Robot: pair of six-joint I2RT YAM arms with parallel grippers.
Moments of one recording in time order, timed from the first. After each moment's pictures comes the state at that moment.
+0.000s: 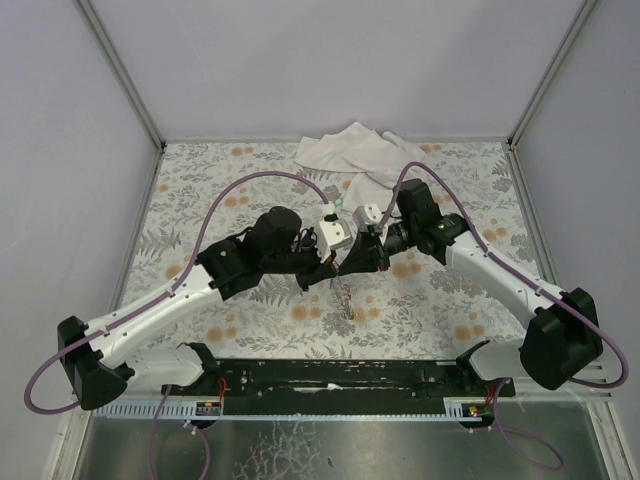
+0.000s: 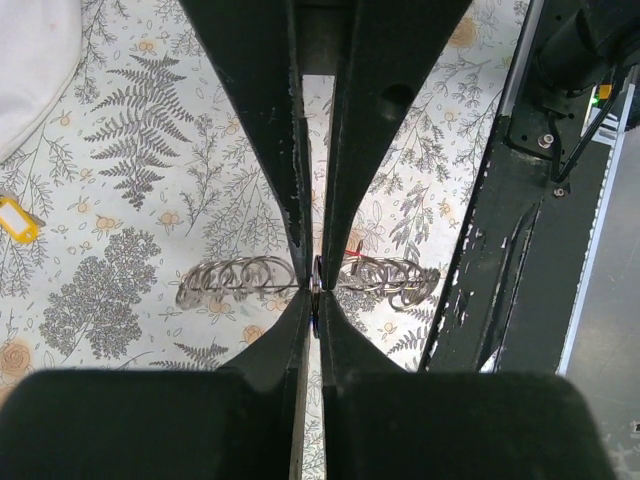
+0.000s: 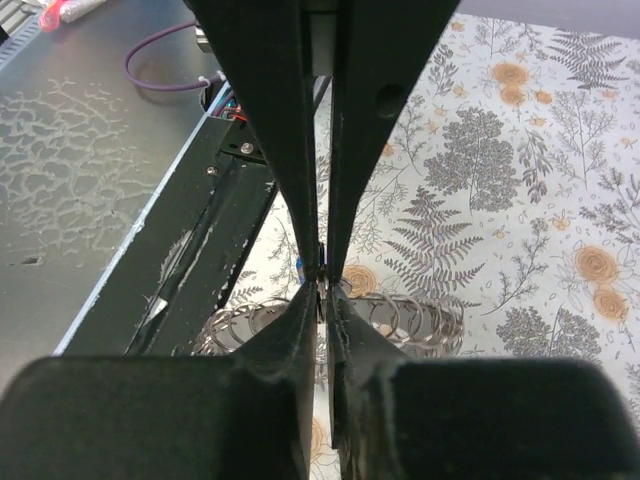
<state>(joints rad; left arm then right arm) -0.89 1.17 1.10 -0.51 0.34 0.13 0.55 1.36 1.04 -0.41 -1.27 -0.68</state>
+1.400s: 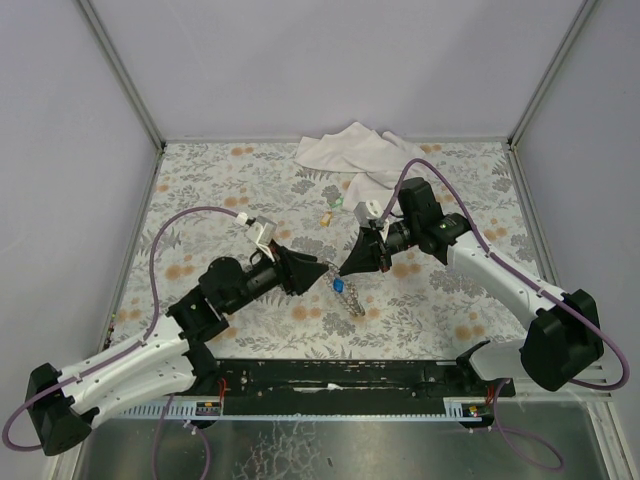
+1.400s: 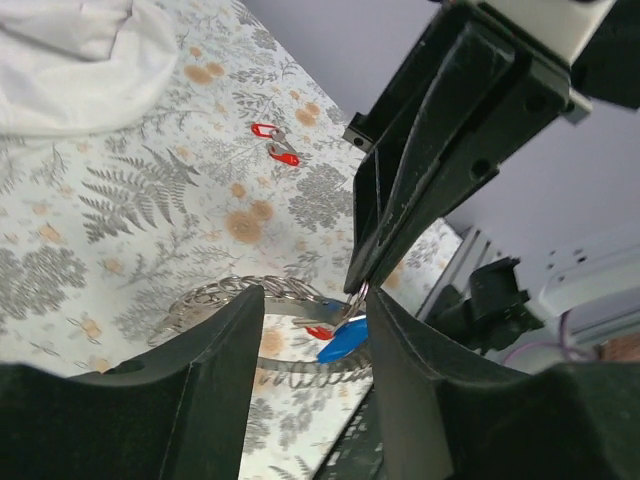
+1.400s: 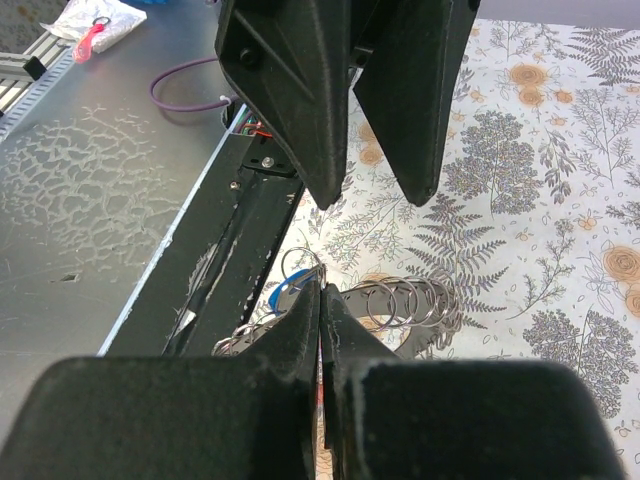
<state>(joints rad) -0.88 0.75 0.51 0.22 0.06 -0.51 0.54 1.35 1.04 -0.40 -1.30 -0.59</state>
